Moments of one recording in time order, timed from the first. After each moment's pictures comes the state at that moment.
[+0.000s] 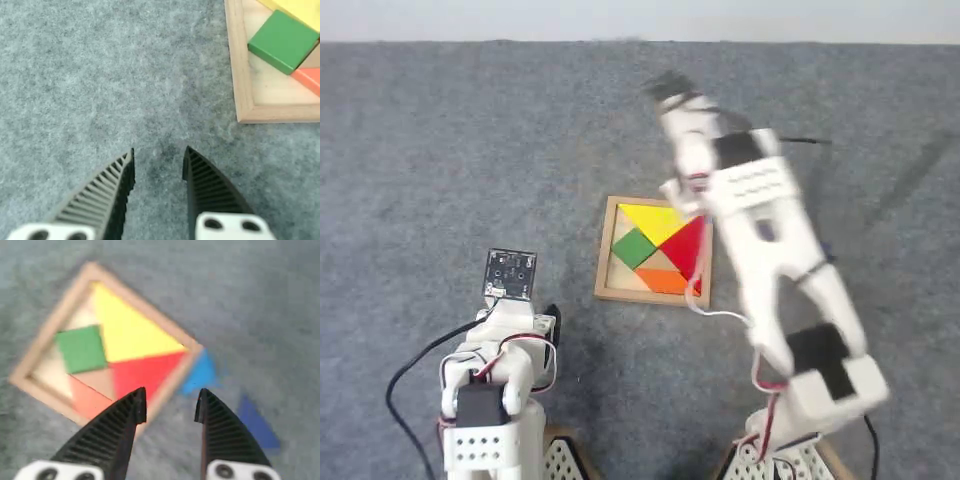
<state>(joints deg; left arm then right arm) -9.3 -103.1 96.9 72.0 -4.0 -21.5 6.0 -4.7 77.1 11.9</state>
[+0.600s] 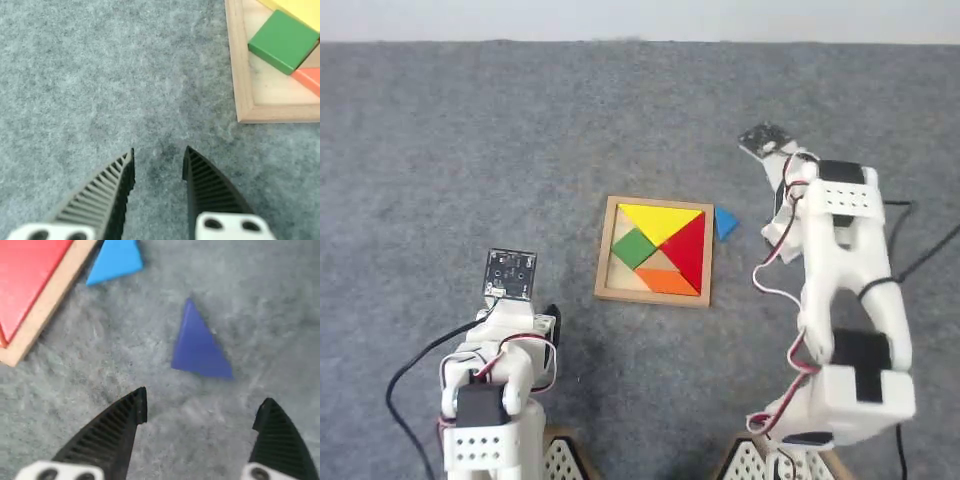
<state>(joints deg) -9.3 -103.1 96.9 72.0 -4.0 1.1 4.2 14.0 72.6 39.1</state>
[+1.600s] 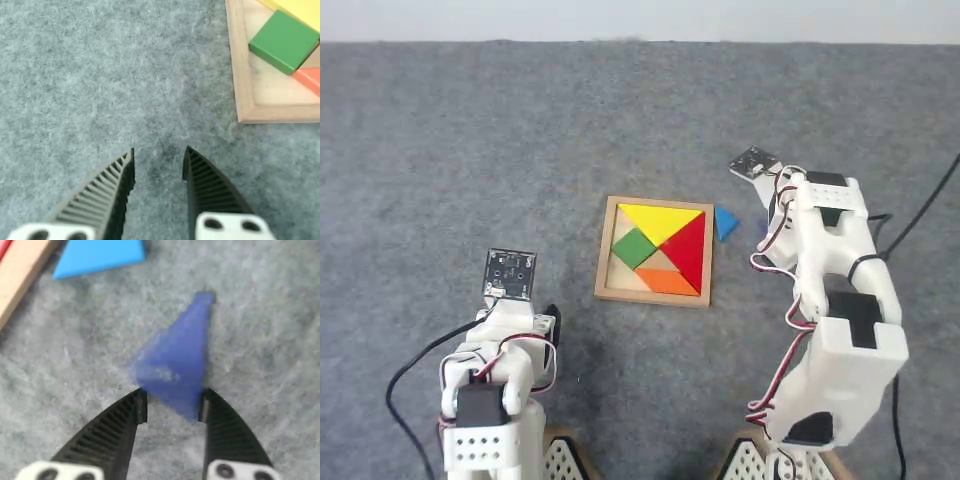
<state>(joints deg) -9.4 -103.1 96.9 72.0 -4.0 1.7 18.8 13.6 65.0 43.9</state>
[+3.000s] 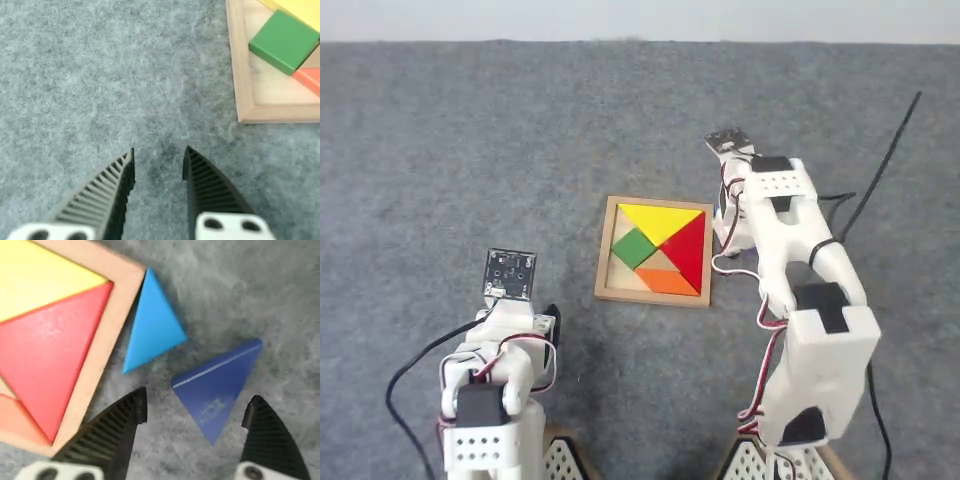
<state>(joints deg) -9.5 -103.1 96.9 72.0 -4.0 -10.0 22.6 5.1 68.8 14.2</state>
